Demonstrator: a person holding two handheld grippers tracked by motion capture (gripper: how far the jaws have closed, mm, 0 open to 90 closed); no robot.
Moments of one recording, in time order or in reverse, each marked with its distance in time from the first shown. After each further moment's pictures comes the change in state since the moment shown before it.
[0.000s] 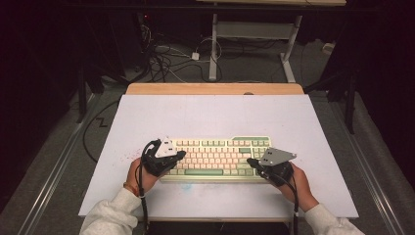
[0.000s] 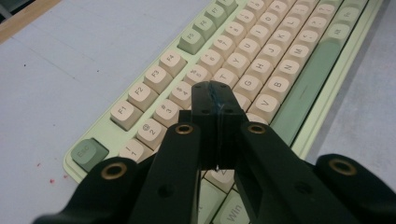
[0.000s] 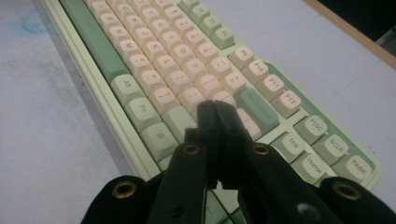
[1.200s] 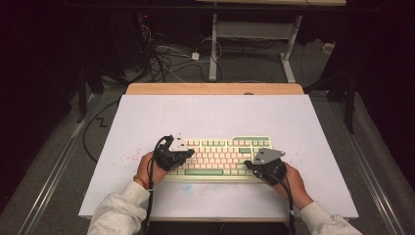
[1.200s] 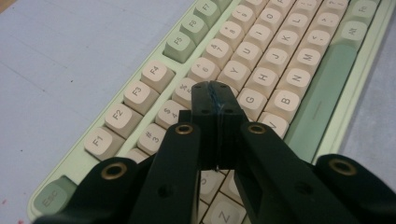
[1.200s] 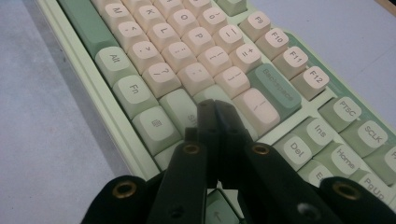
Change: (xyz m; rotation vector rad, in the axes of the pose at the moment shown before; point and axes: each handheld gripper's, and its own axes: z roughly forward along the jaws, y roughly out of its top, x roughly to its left) left arm 0.003 0.018 0.033 0.063 -0.048 0.029; right arm 0.001 -0.003 0.019 0.095 0.008 -0.002
